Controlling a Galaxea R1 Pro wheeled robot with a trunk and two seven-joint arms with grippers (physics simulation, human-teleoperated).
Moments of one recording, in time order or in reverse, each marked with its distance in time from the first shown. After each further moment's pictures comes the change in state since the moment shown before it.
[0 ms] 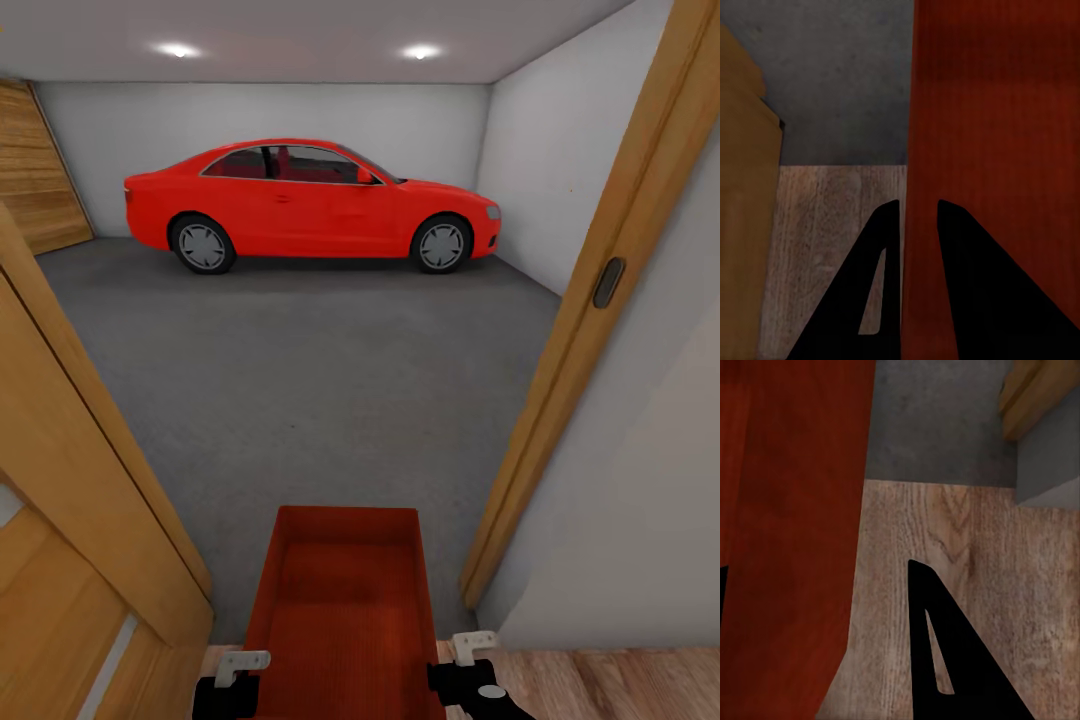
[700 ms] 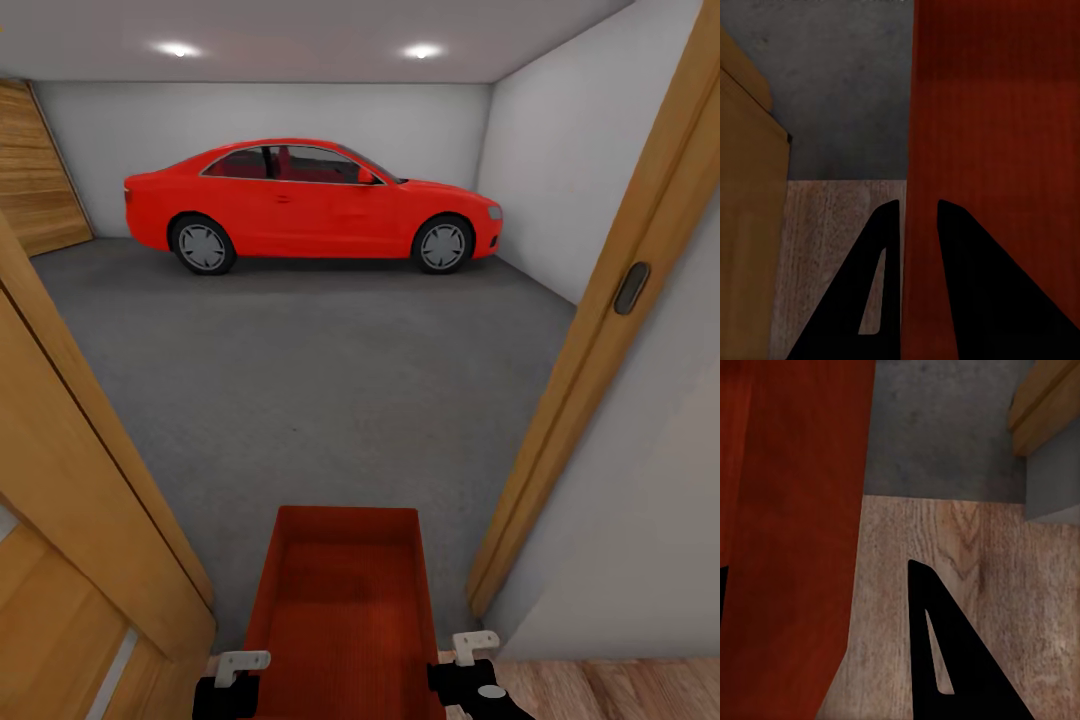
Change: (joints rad) left arm 0.000 0.000 0.000 0.000 0.000 0.000 0.000; right arm 0.000 0.000 0.000 0.000 0.000 0.000 0.000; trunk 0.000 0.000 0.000
